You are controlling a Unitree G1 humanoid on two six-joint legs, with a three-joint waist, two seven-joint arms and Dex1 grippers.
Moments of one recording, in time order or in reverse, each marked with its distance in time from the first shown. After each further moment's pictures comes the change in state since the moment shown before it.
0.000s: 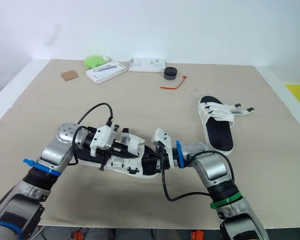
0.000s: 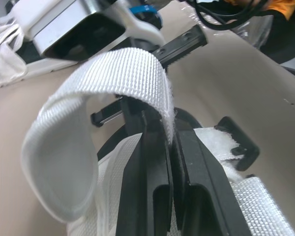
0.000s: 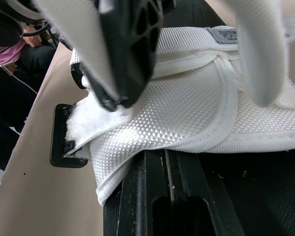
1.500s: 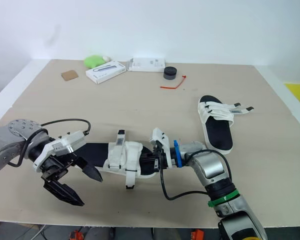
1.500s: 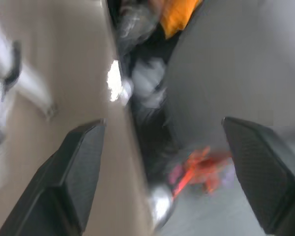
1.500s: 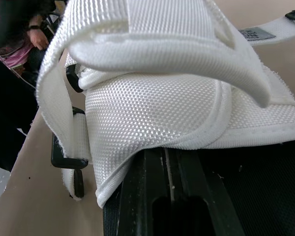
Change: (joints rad) left arm 0.018 0.583 0.028 -0.513 -0.699 1.131 0.012; right arm -0.027 0.014 0.015 0.031 0.021 -0.005 0.001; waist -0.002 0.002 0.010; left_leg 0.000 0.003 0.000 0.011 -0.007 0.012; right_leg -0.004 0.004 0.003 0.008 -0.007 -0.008
